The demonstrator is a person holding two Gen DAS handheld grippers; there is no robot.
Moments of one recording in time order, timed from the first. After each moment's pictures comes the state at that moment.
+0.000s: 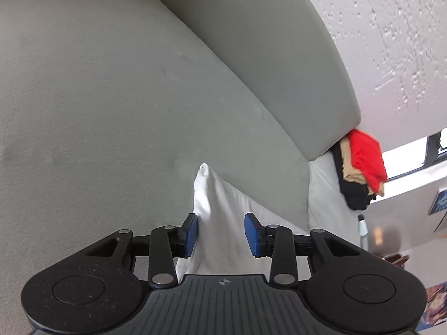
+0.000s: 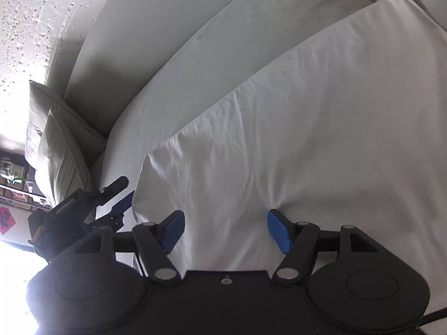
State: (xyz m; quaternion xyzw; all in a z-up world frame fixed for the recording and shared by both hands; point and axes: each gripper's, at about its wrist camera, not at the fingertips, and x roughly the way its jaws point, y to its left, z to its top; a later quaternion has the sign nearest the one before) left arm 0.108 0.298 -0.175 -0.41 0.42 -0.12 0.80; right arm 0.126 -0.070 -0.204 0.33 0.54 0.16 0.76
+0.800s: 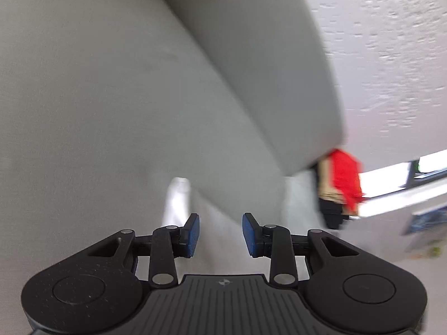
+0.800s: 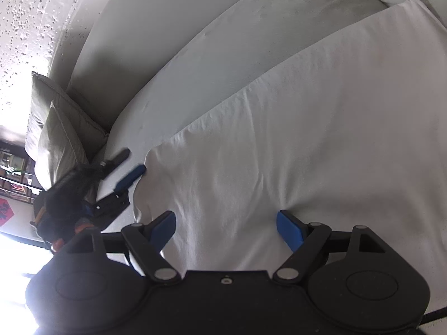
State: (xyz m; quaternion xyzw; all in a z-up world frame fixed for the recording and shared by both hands) left arm 0.133 0.297 -0.186 -0.47 0.40 -0.12 0.78; right arm 0.134 -0.058 -0.204 0.31 0.54 0.17 0.76
